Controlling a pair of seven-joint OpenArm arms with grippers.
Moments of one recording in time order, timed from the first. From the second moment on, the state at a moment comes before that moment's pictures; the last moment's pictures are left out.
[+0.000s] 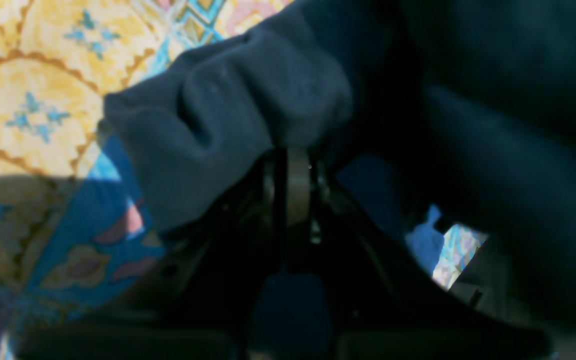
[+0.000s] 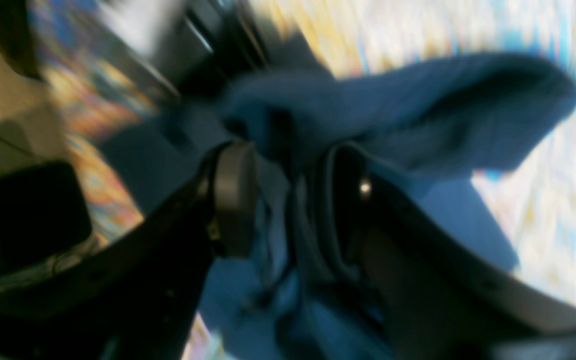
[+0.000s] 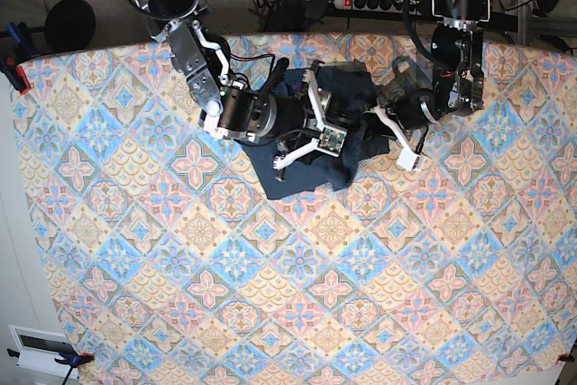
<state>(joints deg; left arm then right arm) 4.6 -14.4 -2.1 78.1 -49.4 -26.9 49.6 3.0 4.5 -29.0 105.9 15.1 41.1 -54.3</state>
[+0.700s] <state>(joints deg) 10.1 -14.3 -7.7 84.9 -49.0 -27.0 51.6 -1.5 4.0 -3.5 104.4 15.4 40.9 -52.7</state>
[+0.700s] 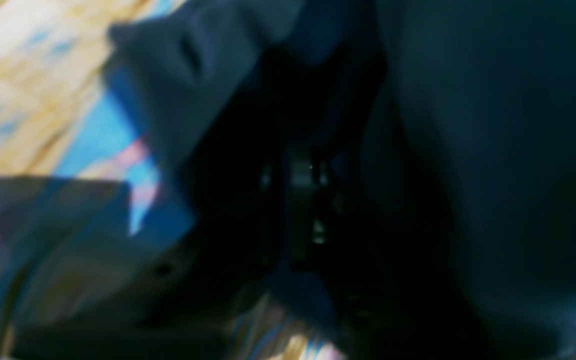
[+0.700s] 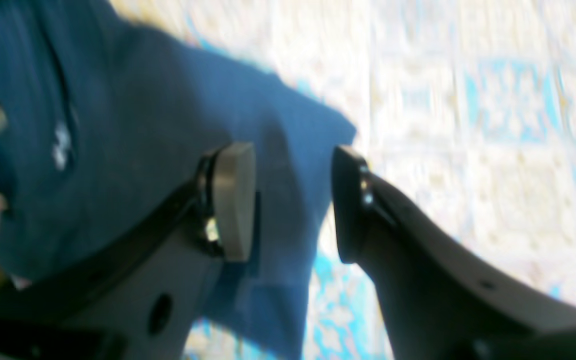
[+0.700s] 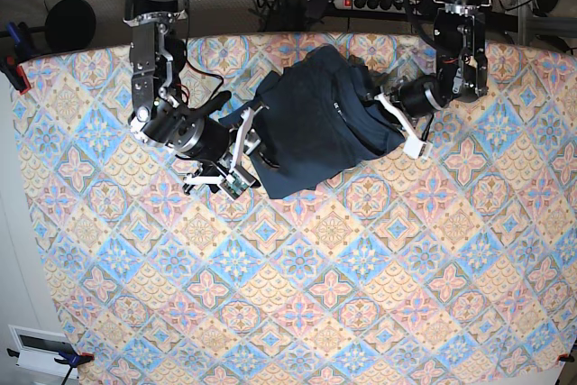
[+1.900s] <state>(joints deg) 23.8 -20.2 -9.1 101.7 -56.4 -26.4 63.7 5.1 4.5 -15.6 89.7 1.7 41.0 -48.5</state>
